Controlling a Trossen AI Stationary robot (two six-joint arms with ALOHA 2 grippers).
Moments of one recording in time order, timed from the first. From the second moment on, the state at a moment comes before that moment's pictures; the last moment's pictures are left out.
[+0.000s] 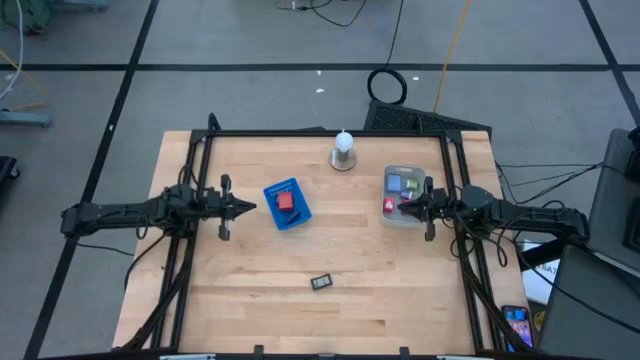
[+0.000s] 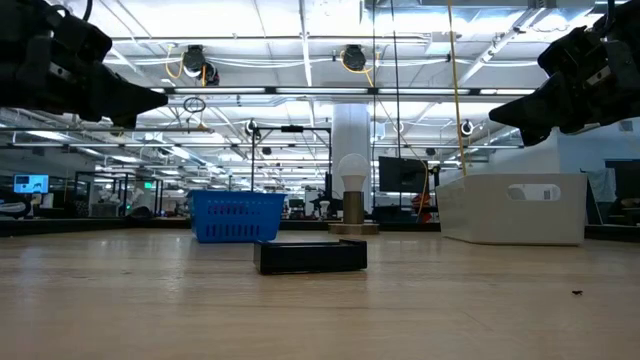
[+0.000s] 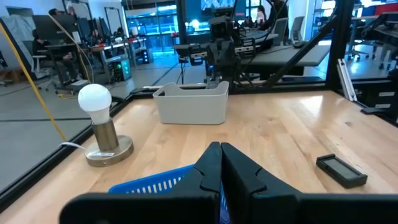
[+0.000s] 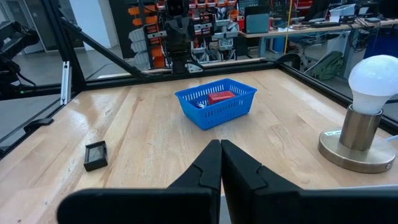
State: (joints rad) left arm 0.13 0.21 0.01 0.17 0.08 0.09; right arm -0.12 0.11 0.04 -0.02 -0.05 0.10
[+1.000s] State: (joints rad) left arm 0.13 0.21 0.02 0.32 0.09 0.01; right arm -0.12 0.36 0.26 0.05 -0.06 0.05
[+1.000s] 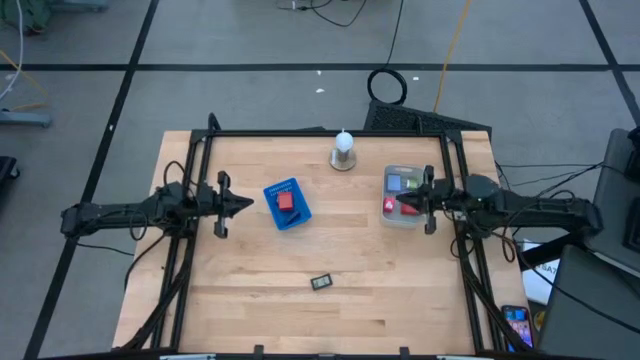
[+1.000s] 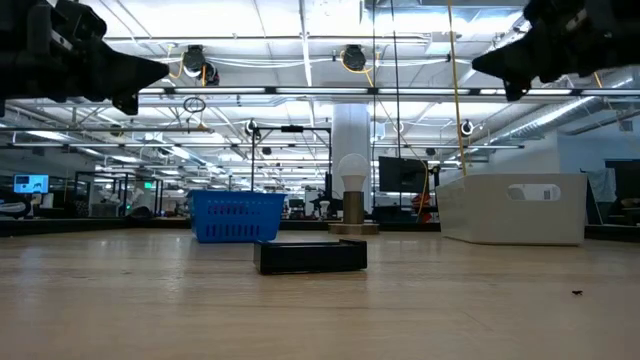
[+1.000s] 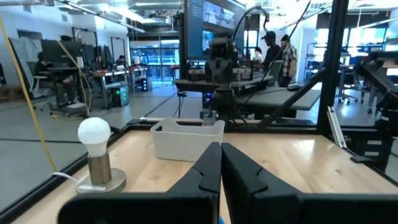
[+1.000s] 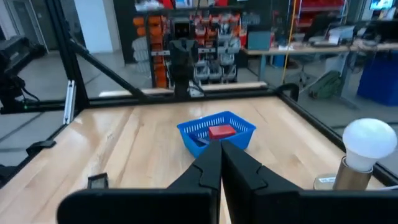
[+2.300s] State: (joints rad) left arm -0.26 1.30 0.65 0.13 -0.23 -0.28; right arm -0.07 0.58 0.27 0.00 0.11 0.03
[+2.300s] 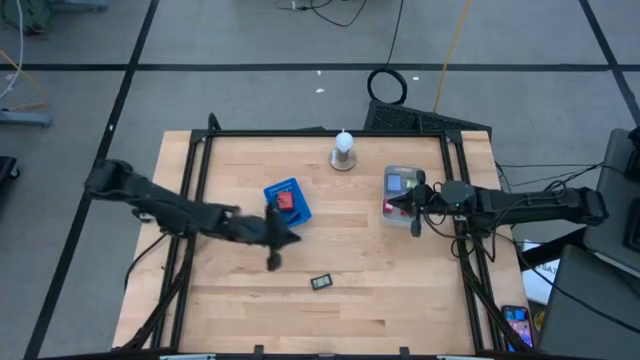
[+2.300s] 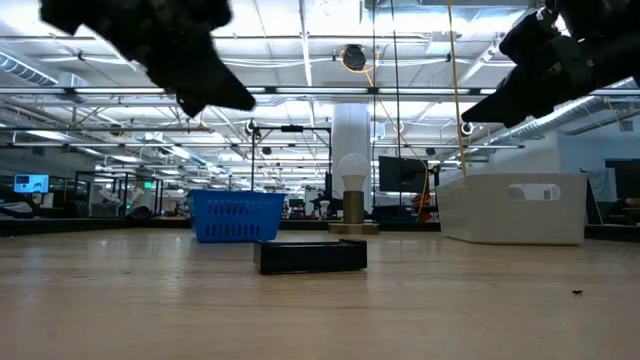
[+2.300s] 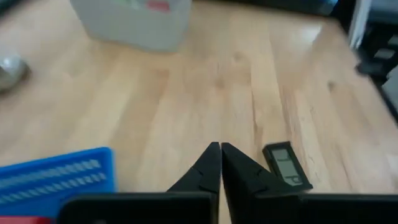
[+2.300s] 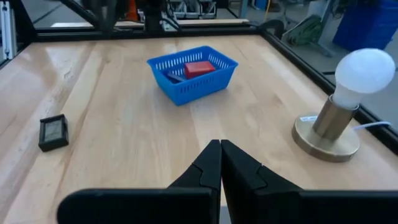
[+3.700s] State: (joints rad) left arm -0.33 1.97 1.37 -0.50 -0.01 -0.25; right arm -0.07 0.58 0.27 0.01 0.10 0.06
